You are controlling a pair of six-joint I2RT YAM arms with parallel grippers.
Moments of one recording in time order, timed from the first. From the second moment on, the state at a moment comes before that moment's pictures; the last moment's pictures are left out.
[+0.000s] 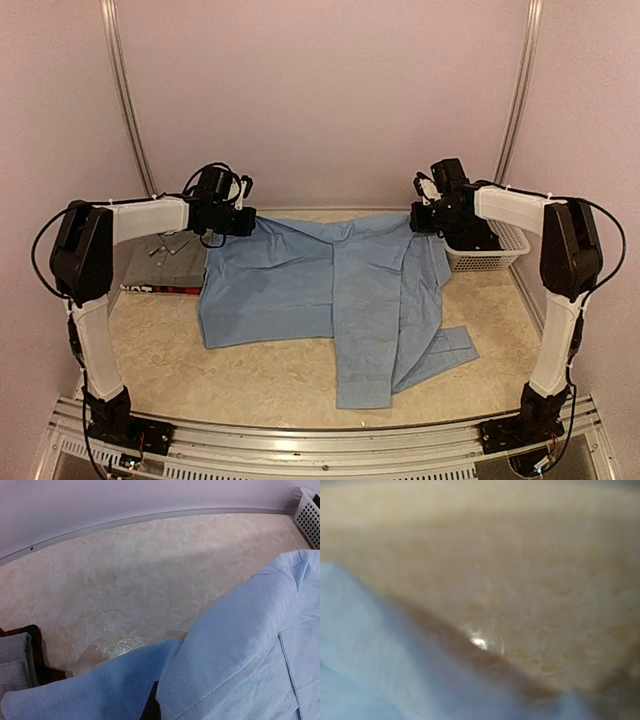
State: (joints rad) left arm -0.38 1.94 1.50 -0.22 0.06 -0.13; right arm 0.30 1.94 1.59 -0.42 -0.11 0.19
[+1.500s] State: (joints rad) left arm -0.32 1.83 1.25 0.00 -0.05 -0.27; right arm 0.26 1.95 1.50 -0.23 -0.22 0.16
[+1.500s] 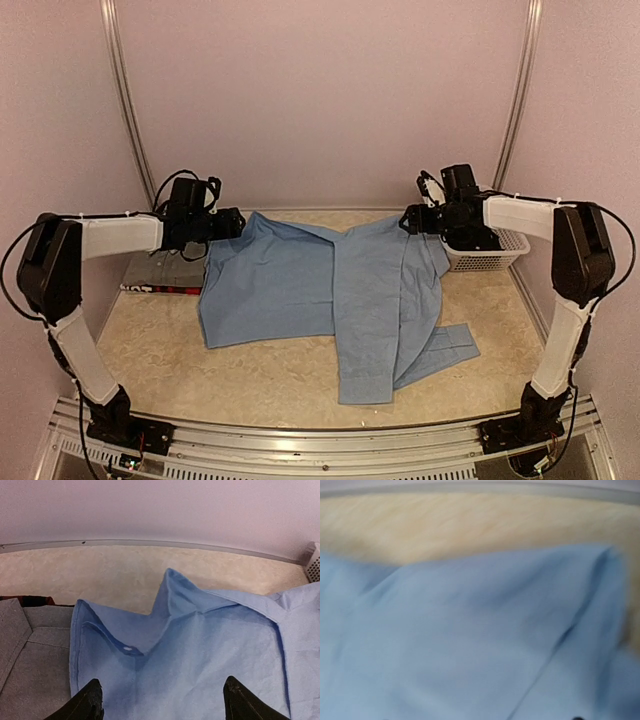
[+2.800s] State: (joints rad) left arm -0.66 1.54 0.55 0.19 0.15 -0.52; right arm 0.39 1.54 0.63 0.01 -0.26 0.33
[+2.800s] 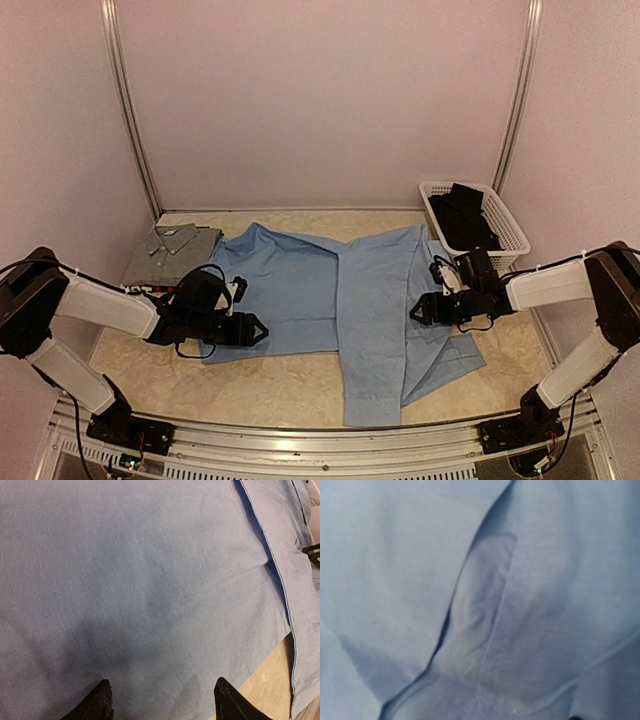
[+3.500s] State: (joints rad) left arm -0.87 1.09 0.44 -0.13 0.00 -0.72; right arm 0.53 1.10 0.51 -0.34 -0.22 0.49
